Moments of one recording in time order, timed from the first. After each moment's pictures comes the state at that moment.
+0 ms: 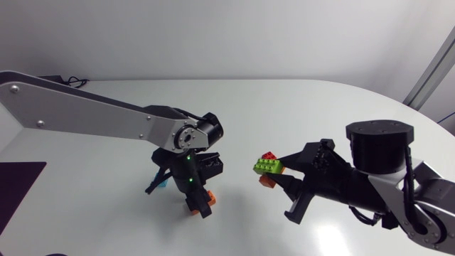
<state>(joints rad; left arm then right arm) -0.68 1.90 1.18 -0.80 0.08 0.37 0.49 1.04 0.44 0.11 -0.24 -0.47</state>
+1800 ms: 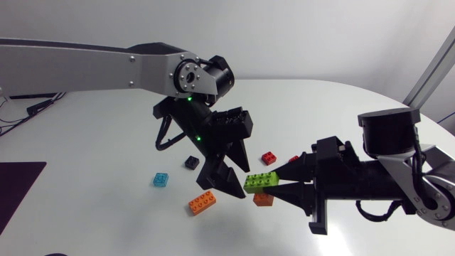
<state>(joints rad) -0.68 1.86 1.51 -1.03 0.65 1.04 0.33 1.04 0.52 -0.10 -0.77 -0.51</state>
